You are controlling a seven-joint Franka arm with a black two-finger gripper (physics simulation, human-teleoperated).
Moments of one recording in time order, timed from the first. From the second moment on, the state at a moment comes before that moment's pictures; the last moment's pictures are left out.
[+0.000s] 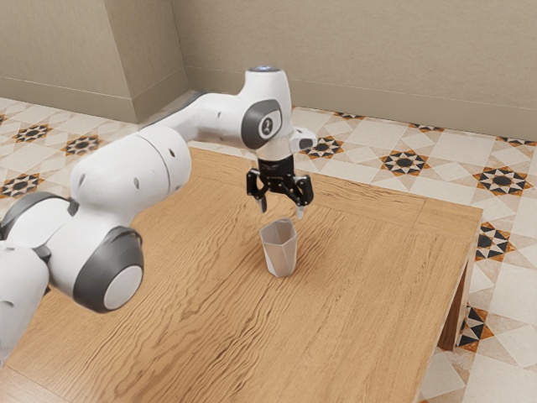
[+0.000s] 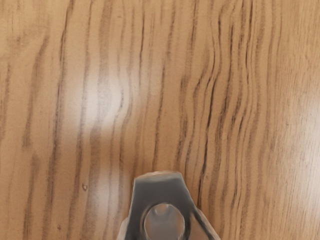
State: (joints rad) arm -0.28 0.96 0.30 -0.82 -0.30 1.68 -0.11
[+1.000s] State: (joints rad) arm -0.30 1.03 0.35 -0.83 -0.40 1.75 -0.16
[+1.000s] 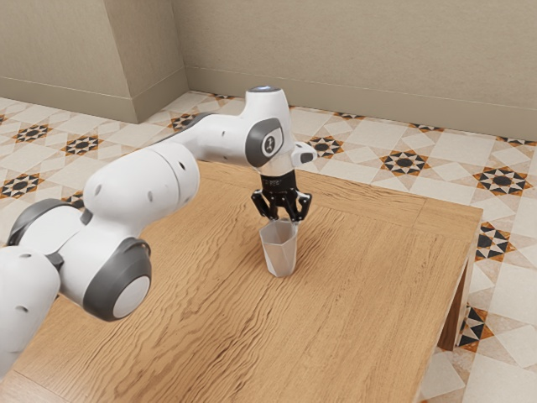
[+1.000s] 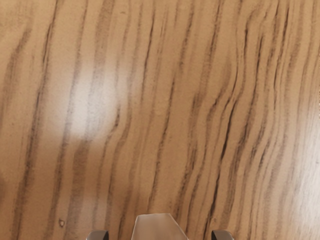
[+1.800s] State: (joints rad) arm -0.31 1.00 0.40 -0.83 -0.39 1.61 -0.20
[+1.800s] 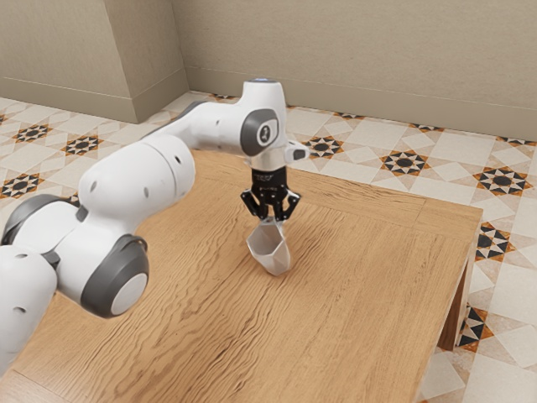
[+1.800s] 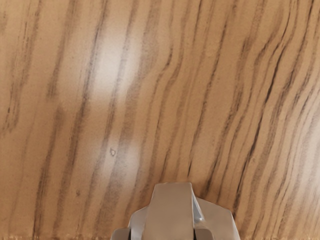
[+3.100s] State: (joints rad) arm -0.18 0.90 0.40 -0.91 -0.38 1.25 -0.32
